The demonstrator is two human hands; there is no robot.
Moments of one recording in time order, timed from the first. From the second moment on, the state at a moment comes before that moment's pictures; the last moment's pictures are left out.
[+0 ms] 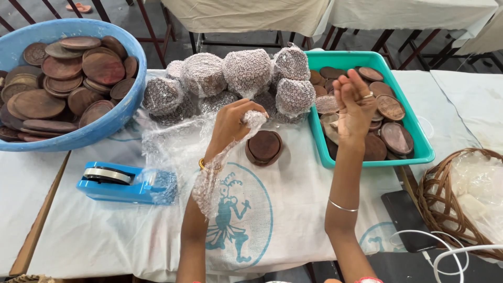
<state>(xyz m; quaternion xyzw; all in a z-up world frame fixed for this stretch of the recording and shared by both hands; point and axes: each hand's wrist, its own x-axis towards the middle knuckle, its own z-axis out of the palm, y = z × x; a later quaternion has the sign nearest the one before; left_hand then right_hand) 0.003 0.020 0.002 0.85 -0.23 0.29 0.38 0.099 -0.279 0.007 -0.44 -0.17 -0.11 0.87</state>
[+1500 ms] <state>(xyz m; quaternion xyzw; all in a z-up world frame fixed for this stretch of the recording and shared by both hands) 0.014 0.024 -0.012 0.75 -0.13 0.37 0.53 0.090 -0.192 -0.027 -0.85 -0.28 0.00 0.46</state>
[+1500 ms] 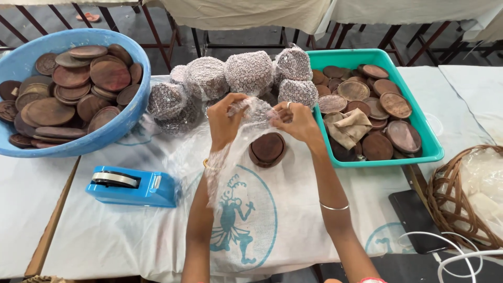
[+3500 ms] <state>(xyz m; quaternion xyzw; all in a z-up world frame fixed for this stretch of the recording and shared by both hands) 0.014 0.094 -0.038 0.79 0.05 0.33 0.52 0.097 -0.273 -0.008 -0.70 -0.49 0.20 0.48</state>
